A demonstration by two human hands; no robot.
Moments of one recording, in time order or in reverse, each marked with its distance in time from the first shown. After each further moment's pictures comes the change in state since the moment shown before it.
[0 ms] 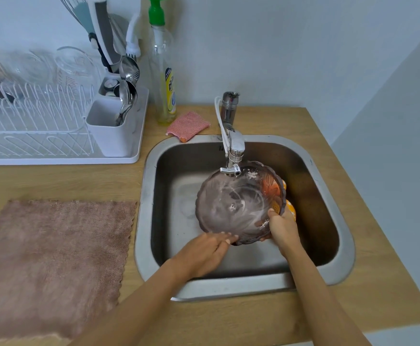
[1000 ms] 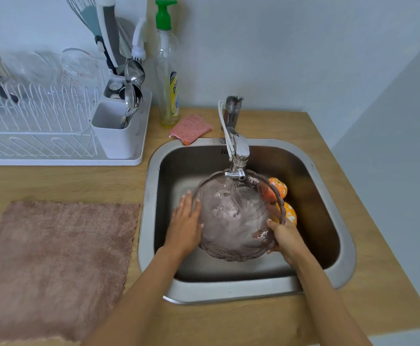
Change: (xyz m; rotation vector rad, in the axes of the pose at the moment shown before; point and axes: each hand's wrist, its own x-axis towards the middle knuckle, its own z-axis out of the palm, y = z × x) left_hand 0.018 -0.047 -0.017 0.084 0.310 -0.328; right_hand -0.003 0.002 -0.009 0.069 -0.167 0.128
